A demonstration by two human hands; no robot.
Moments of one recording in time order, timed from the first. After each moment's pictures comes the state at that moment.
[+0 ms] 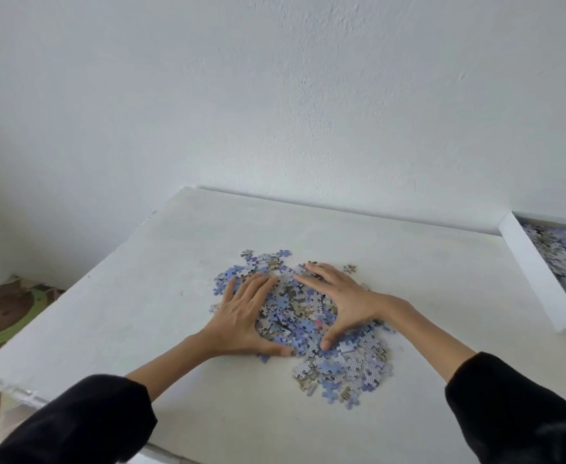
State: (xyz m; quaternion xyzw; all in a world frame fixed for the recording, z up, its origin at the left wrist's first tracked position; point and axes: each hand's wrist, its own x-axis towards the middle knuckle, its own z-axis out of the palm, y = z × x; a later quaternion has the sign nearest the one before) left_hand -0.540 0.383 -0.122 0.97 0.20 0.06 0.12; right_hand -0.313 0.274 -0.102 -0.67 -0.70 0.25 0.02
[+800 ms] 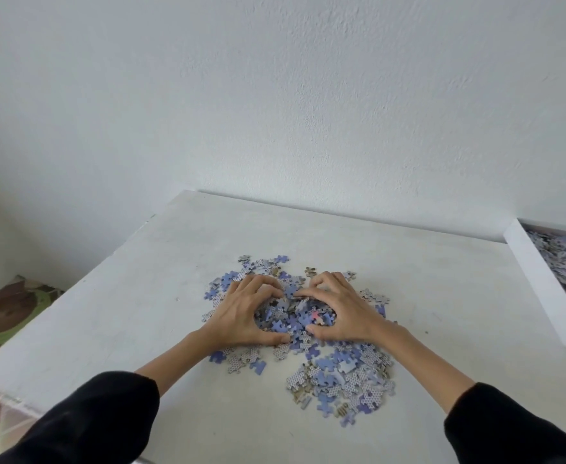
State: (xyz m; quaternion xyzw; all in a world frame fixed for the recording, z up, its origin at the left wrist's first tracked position) left_hand -0.520 0.393 -0.116 0.96 0.16 0.13 0.18; right_hand -0.322 0.266 -0.115 -0.68 -0.71 0.12 0.15
